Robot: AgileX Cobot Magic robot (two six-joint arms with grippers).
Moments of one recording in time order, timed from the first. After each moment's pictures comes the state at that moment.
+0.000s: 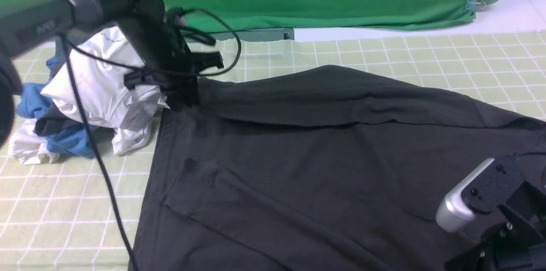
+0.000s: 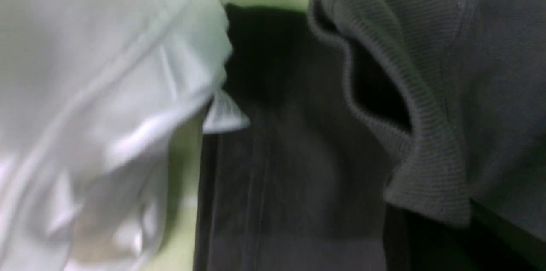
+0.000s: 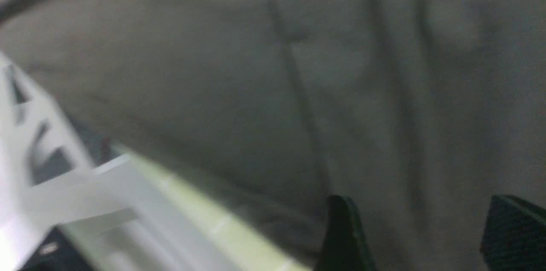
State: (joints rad) right arm 0.69 0.99 -0.62 0.32 0.76 -0.10; left arm -0.14 2.08 -1.72 -0.16 1.07 -0.24
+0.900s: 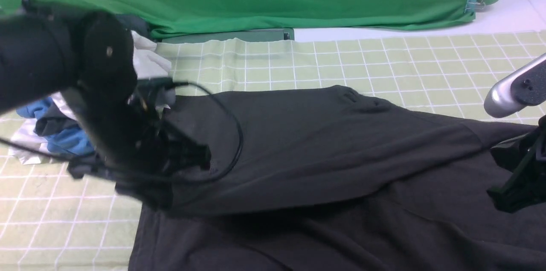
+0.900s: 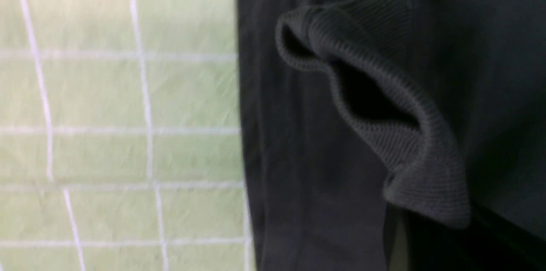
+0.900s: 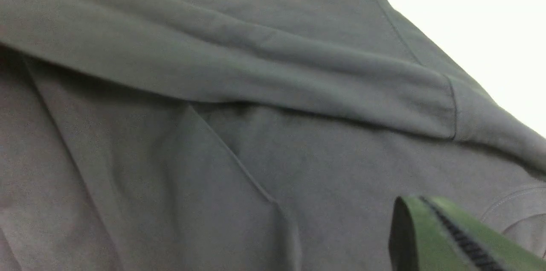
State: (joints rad) right arm 0.61 0.99 -0.79 -0.25 0.75 0.20; left arm -0.34 1.53 -1.04 -0.08 1.14 -0.39
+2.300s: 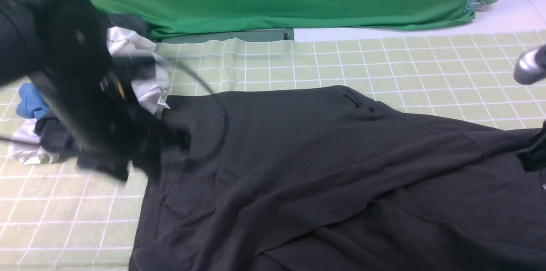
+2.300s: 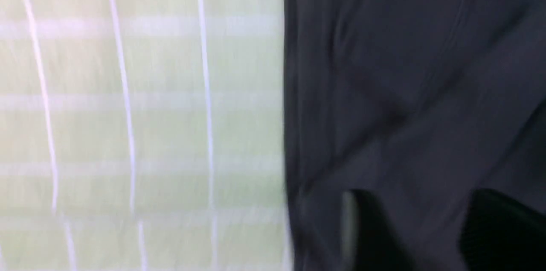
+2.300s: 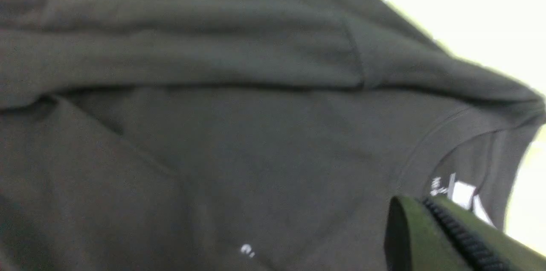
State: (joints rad) right arm 0.25 1.18 -0.92 -0.03 0.86 -0.10; left arm -0.29 1.48 -1.17 0.02 1.13 -0.38
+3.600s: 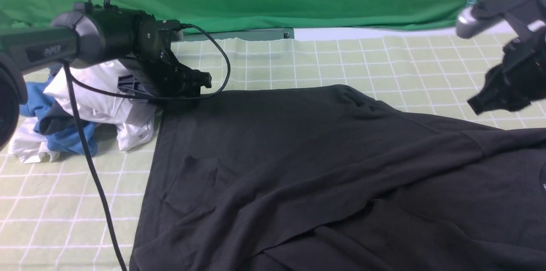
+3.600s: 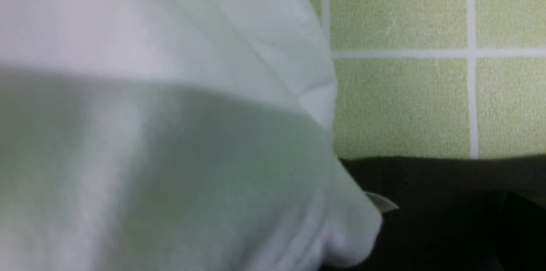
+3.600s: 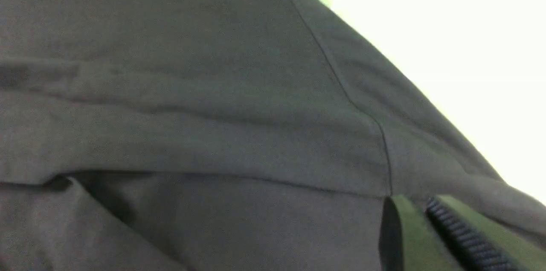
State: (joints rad) right arm 0.23 1.53 -1.23 0.07 0.87 -0.29; left arm -0.12 2.15 -1.54 0.00 0.61 -0.17
